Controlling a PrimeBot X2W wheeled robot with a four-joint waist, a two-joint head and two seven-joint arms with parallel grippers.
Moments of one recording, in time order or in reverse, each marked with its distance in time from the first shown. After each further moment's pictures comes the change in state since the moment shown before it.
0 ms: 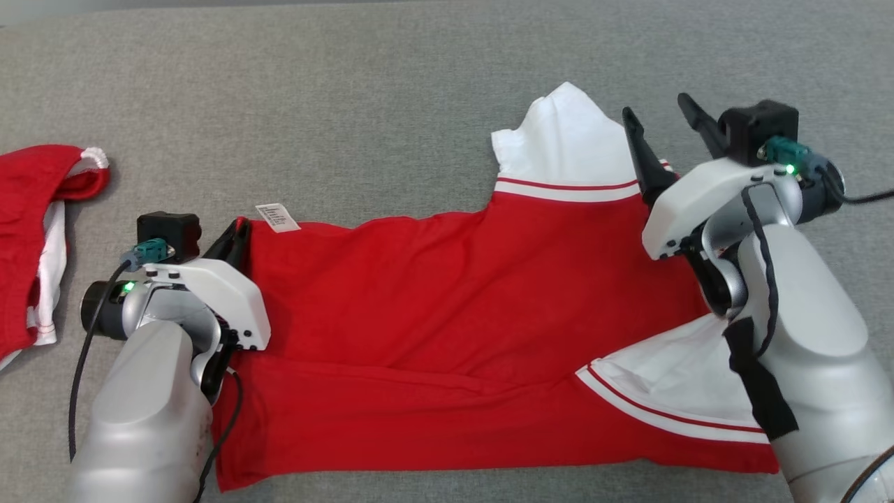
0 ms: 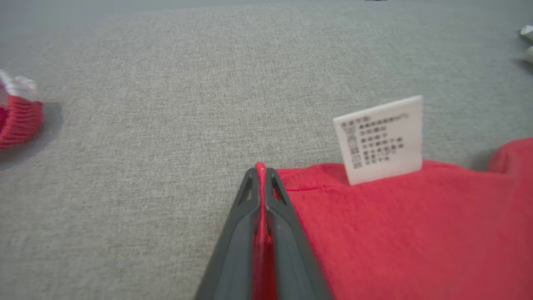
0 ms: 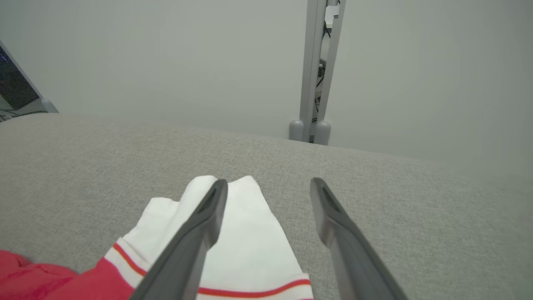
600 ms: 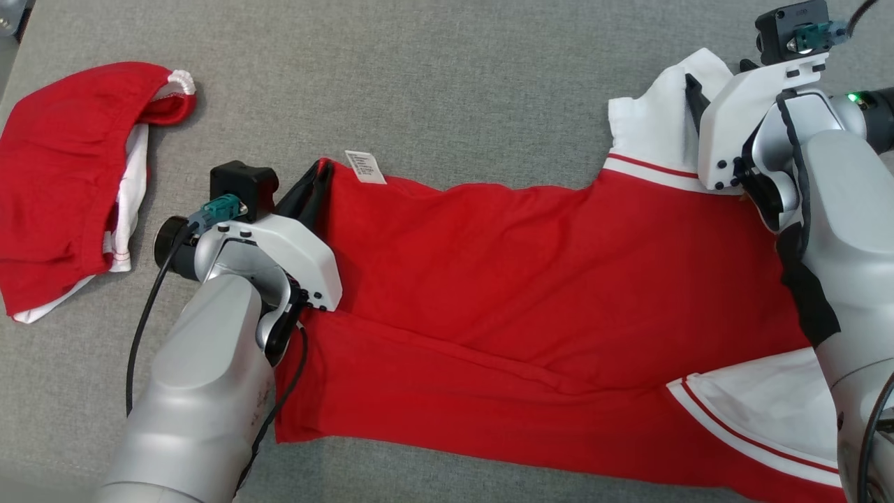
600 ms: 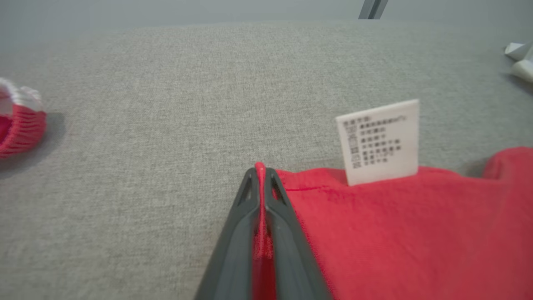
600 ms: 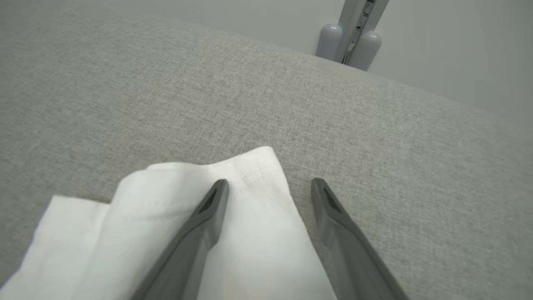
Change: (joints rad) left arm -0.069 -0.075 -0.171 -0.097 -0.084 -0.003 -0.058; right arm -0.325 -0.063 -0.055 0.356 -0.133 0.000 0.267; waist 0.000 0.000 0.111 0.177
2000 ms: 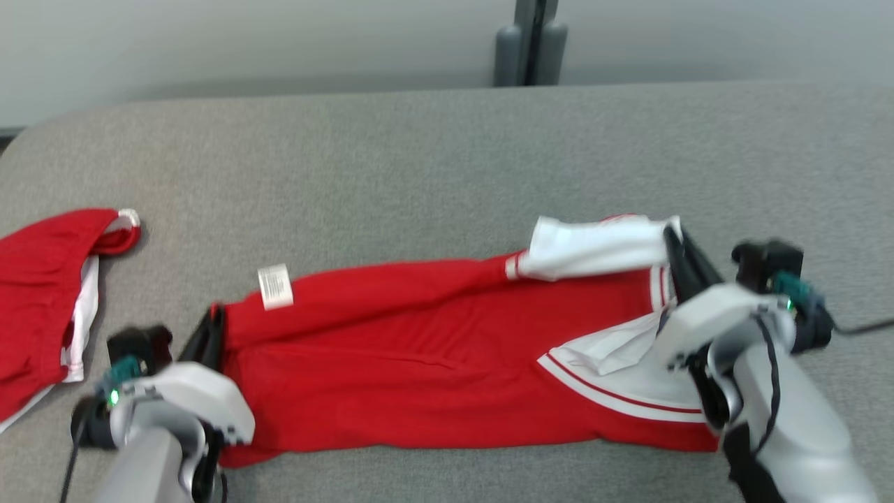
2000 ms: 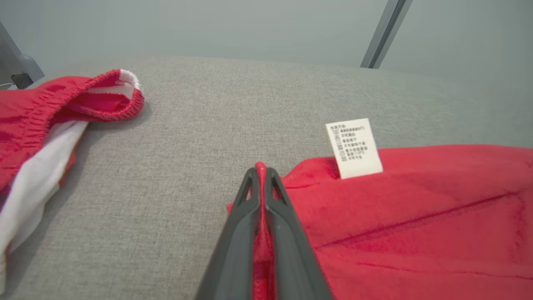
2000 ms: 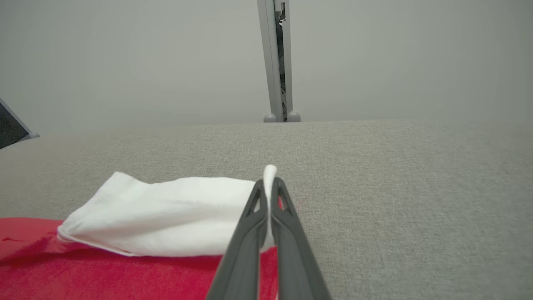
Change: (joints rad) left arm 0.297 0.121 0.101 -0.002 -0.104 0.052 -0.126; right arm 0.453 0.063 0.005 -0.127 0.187 0.000 -0.471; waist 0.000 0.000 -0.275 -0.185
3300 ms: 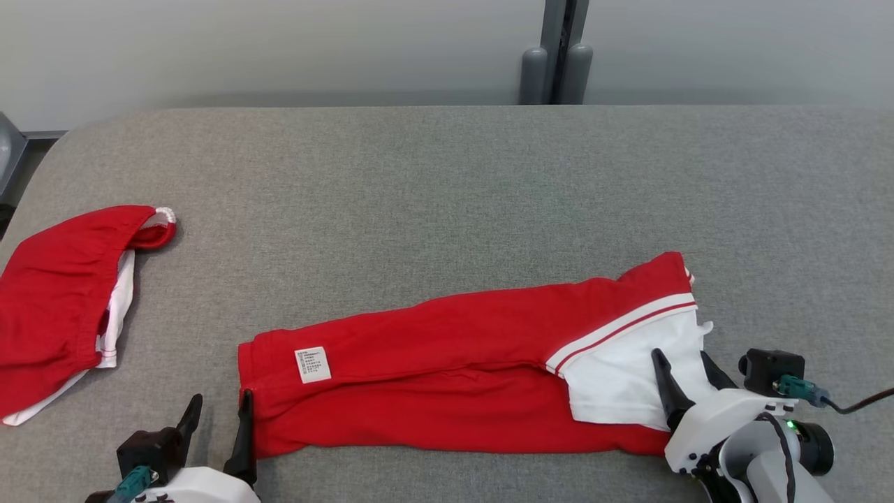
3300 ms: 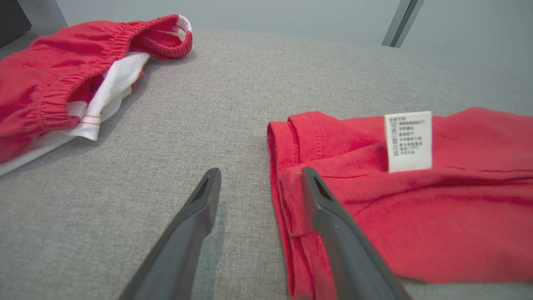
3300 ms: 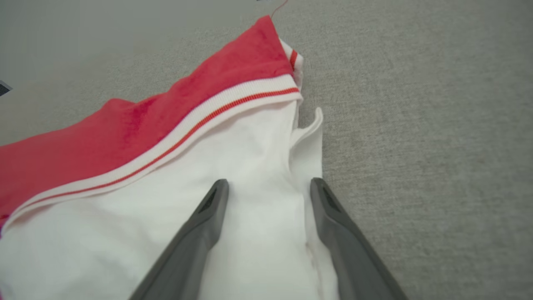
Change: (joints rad) left arm 0.366 -0.074 0.168 -0.307 0.146 0.030 -0.002; right arm 0.282 0.001 -0.005 -0.073 0.142 0.000 0.100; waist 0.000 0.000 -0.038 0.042
